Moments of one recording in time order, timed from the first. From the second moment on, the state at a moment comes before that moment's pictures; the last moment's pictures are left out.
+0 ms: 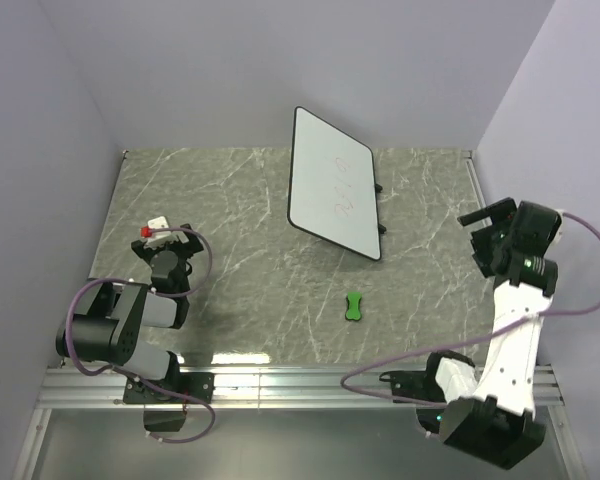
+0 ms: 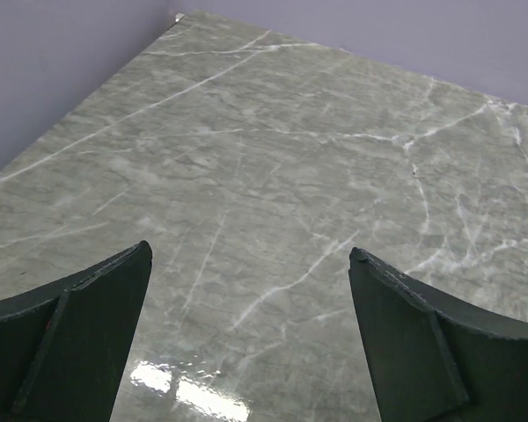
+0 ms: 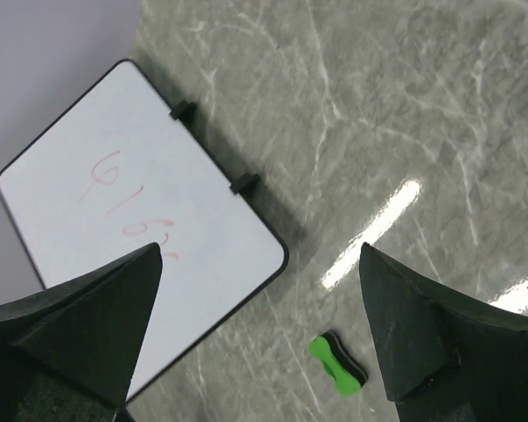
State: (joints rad) left arm -0.12 1.48 0.20 1.26 -0.44 -0.15; right arm -0.40 0.95 1.07 -0.81 -0.11 0.85
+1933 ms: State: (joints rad) left arm -0.09 1.29 0.97 -0.16 -0.19 -0.63; right arm 0.32 1.16 0.87 -0.96 -0.27 0.57
